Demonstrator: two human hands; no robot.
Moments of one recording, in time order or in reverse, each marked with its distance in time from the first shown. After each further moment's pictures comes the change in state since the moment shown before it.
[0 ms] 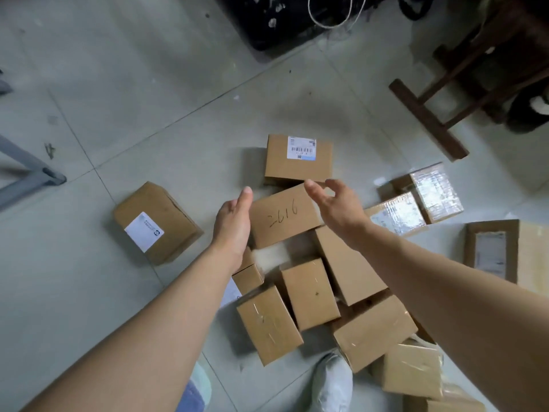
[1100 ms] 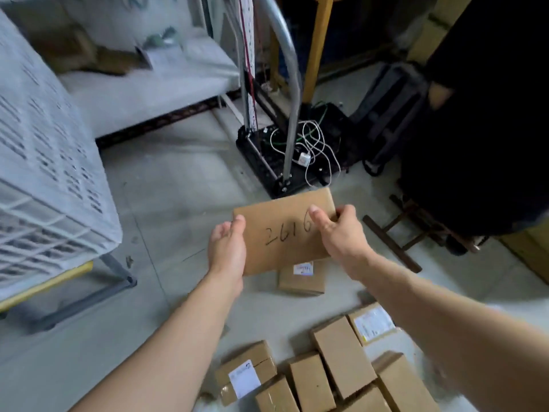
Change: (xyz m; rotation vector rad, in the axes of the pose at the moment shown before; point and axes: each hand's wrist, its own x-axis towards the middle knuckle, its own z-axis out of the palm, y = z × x) left_hand -0.177 0.285 -0.076 -0.314 0.173 0.252; right_hand -0.097 -0.300 -0.127 0.147 0.191 -0.102
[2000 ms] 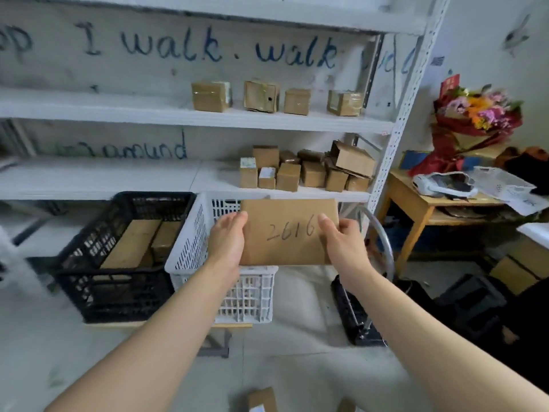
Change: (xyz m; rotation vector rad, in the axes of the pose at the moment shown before) left_hand -0.287 0.317 -0.286 -0.282 0.248 0.524; right_hand -0.311 -0.365 0.011 0.253 -0.273 -0.544
